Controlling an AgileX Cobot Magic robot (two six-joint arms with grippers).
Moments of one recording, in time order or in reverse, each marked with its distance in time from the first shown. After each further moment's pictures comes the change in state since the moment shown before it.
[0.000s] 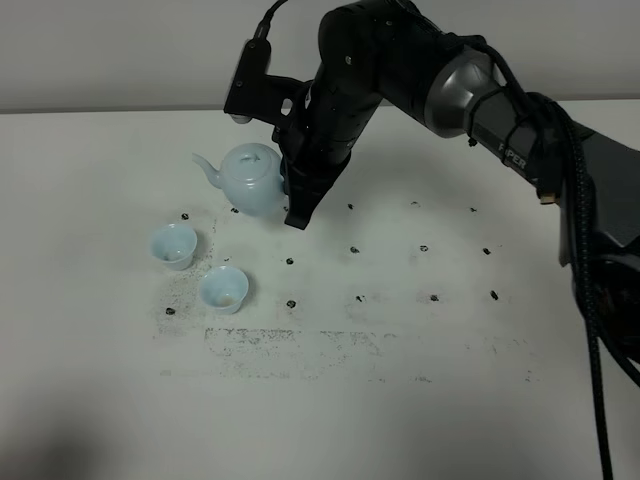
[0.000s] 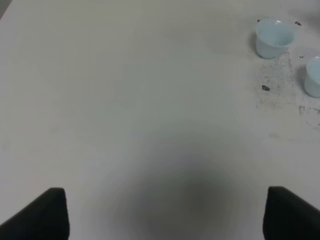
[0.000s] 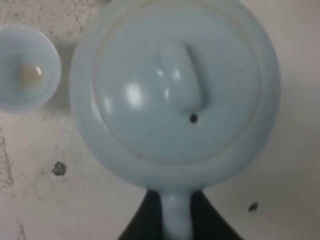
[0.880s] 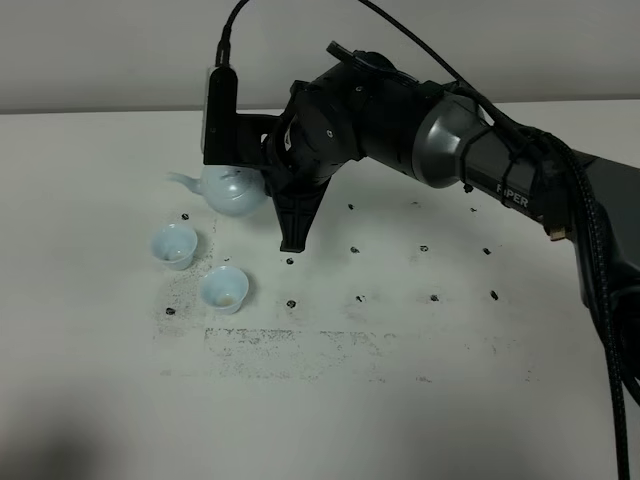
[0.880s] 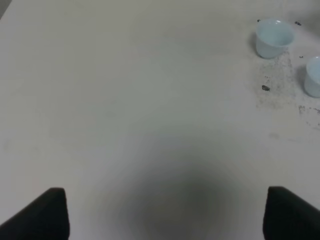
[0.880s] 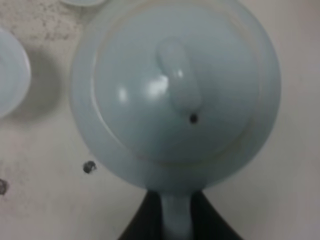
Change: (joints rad) left arm 0.000 0.000 0.000 0.000 0.000 0.000; right arm 0.106 -0.087 0.228 -0.214 -0.317 -0.045
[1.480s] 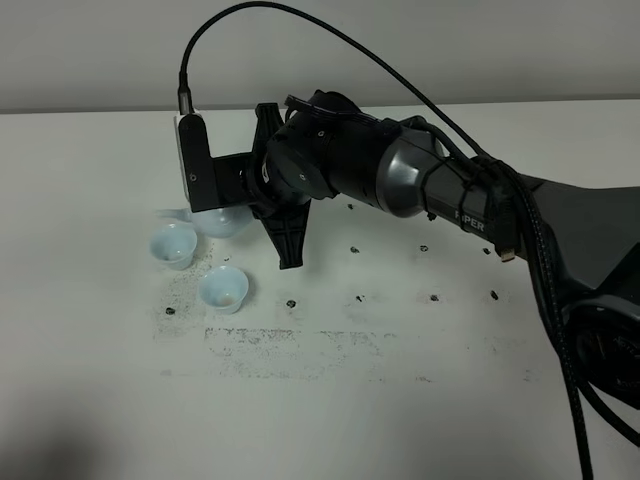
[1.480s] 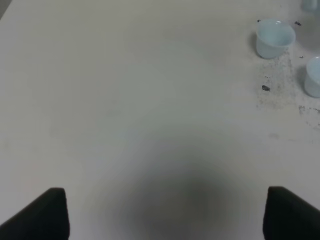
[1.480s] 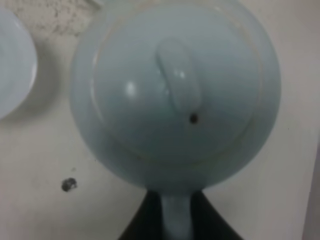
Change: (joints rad) left arm 0.000 0.000 0.000 0.000 0.000 0.000; right arm 0.034 0.068 0.002 -0.146 -0.087 -0.072
